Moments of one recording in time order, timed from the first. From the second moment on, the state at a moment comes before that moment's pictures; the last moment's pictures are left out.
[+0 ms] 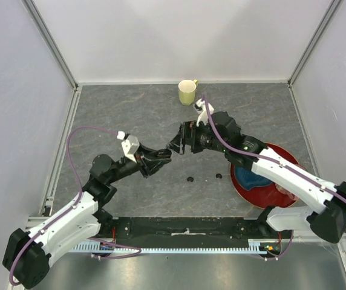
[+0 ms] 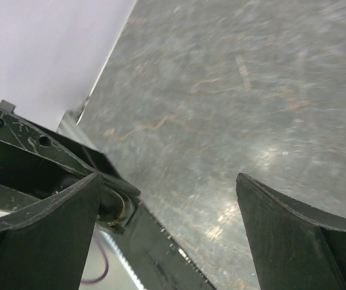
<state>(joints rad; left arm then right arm) -0.58 0.73 0.32 0.63 0.59 -0.29 0.81 1.29 1.13 -0.26 -0.22 0.61</state>
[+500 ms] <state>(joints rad) -0.48 1.37 0.68 0.33 0.53 -0.62 0.79 1.07 1.05 -0.42 0.33 0.75</state>
